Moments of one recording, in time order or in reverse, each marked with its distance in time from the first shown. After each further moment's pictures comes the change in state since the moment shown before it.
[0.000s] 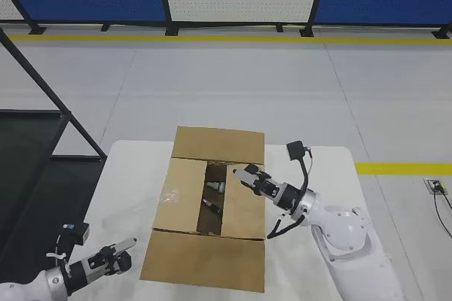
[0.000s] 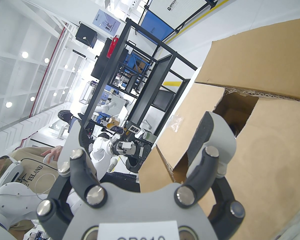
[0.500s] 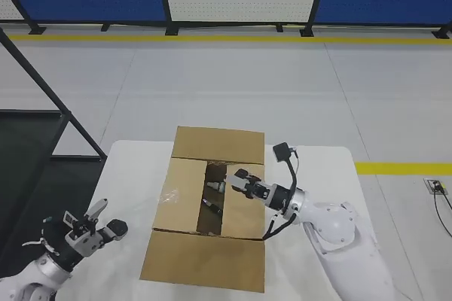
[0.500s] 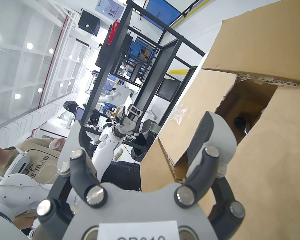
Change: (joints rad) left arm -0.060 -0.033 0.017 0.092 -0.450 0.026 0.400; right arm 0.073 -0.004 -0.065 0.122 0.063 -0.061 0.054
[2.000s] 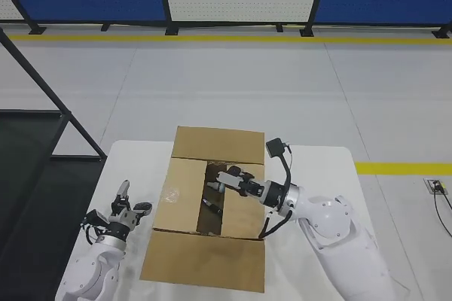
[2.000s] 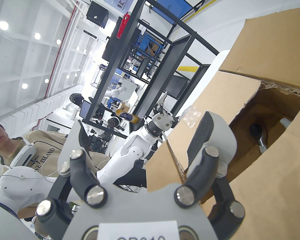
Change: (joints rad) left arm -0.213 -0.092 0.379 0.198 -0.007 -0.134 0.595; right arm 0.045 0.013 -0.054 0.010 0.042 -0.015 -0.011
